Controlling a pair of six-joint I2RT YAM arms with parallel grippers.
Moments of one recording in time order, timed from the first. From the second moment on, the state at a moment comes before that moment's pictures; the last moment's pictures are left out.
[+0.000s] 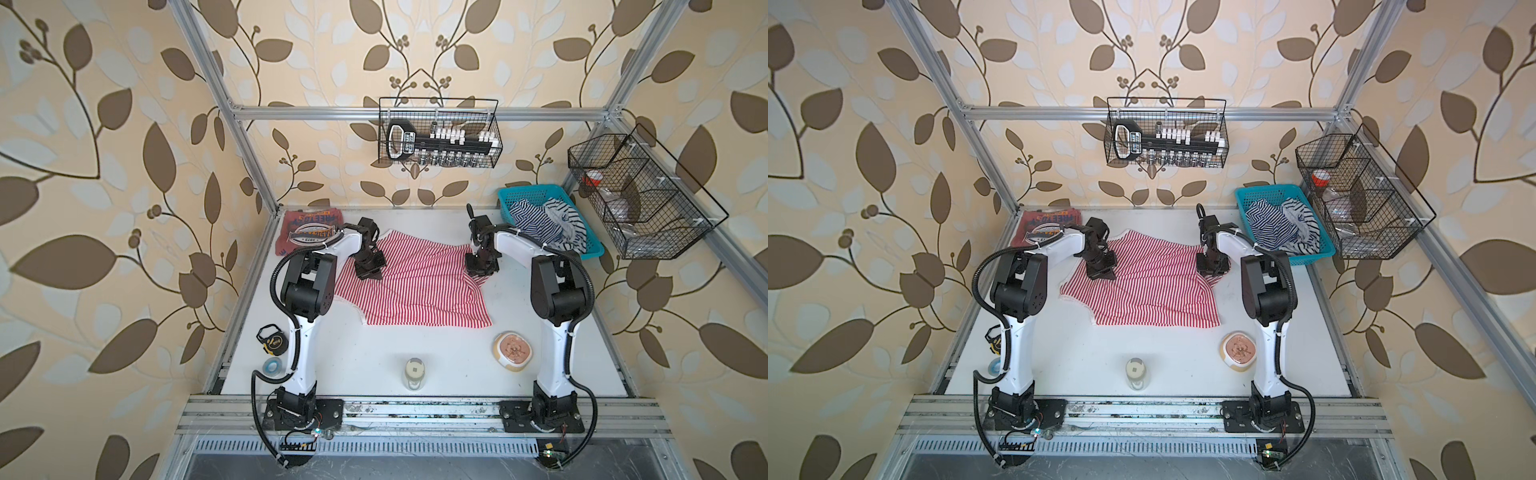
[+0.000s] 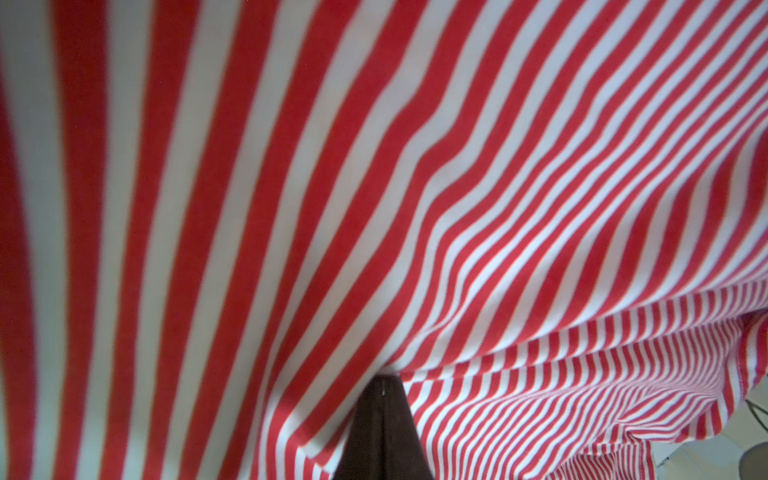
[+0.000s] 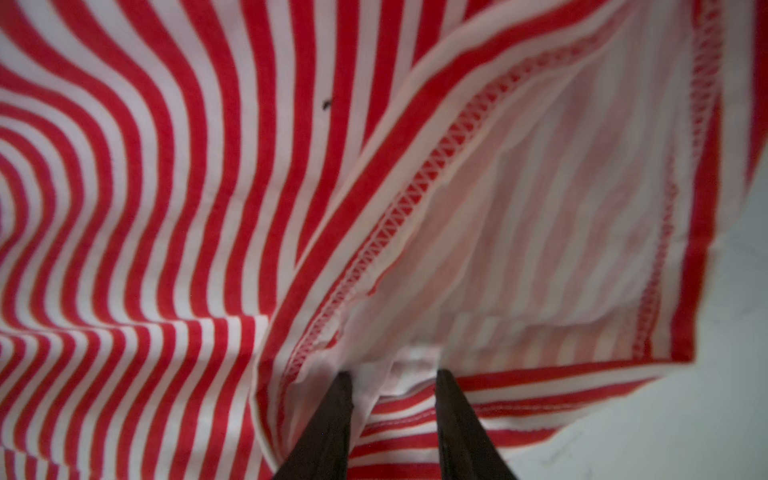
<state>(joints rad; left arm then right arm) -0.27 2.21 1.67 -0.88 0.33 -0.58 0.19 2.14 1.62 -0.91 0.03 0.22</state>
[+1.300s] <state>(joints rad) -0.27 2.21 1.67 -0.88 0.34 -0.59 0.11 1.96 1.38 -0.92 0.11 0.21</state>
